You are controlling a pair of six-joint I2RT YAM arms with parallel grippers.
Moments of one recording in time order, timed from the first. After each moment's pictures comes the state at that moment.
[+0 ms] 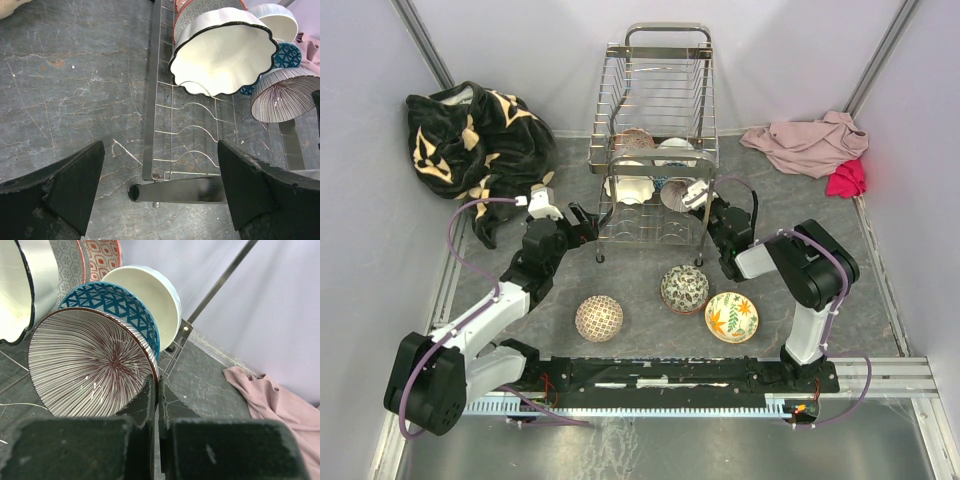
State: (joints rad) left arm -0.39 1.06 0.49 0.30 -0.21 -0.53; right arm 0.49 1.86 0.67 1.29 0.11 -0.53
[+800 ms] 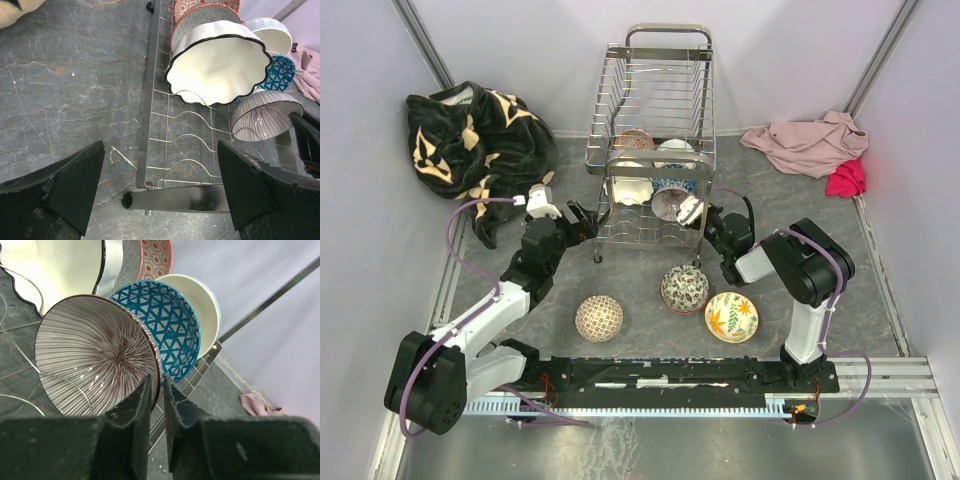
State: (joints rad) left arm -0.39 1.07 0.49 0.33 -0.21 -0.53; right arm 0.50 1.90 0.63 1.34 -0.09 -0.64
